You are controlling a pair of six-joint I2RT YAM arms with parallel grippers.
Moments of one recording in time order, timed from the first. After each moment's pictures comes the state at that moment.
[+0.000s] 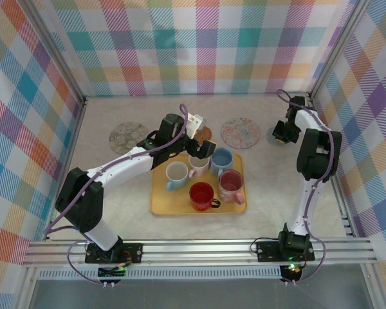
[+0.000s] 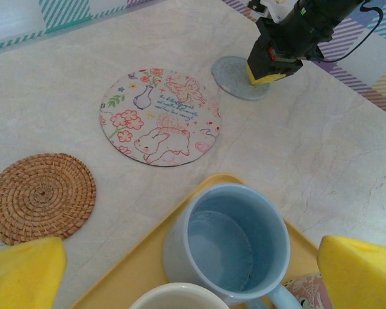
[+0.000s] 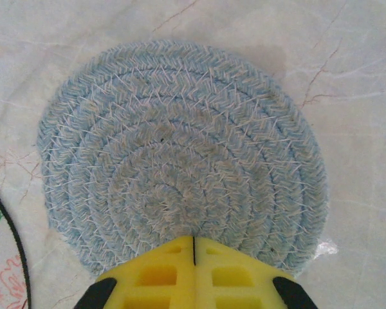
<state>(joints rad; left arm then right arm) -0.64 1.61 1.17 -0.07 0.25 -0.08 -0.14 2.20 1.71 -0.82 -0.09 0.31</state>
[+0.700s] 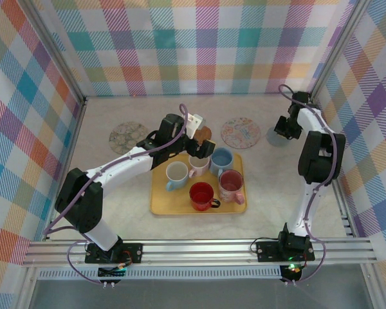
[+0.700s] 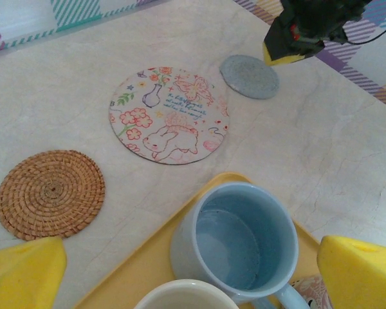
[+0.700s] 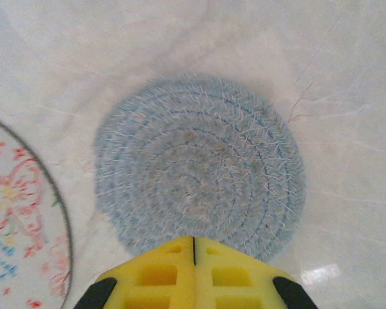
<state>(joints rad) -0.64 1.60 1.18 -0.09 0.22 -0.08 -0.13 2.09 1.69 -0.80 -0.09 0.29</state>
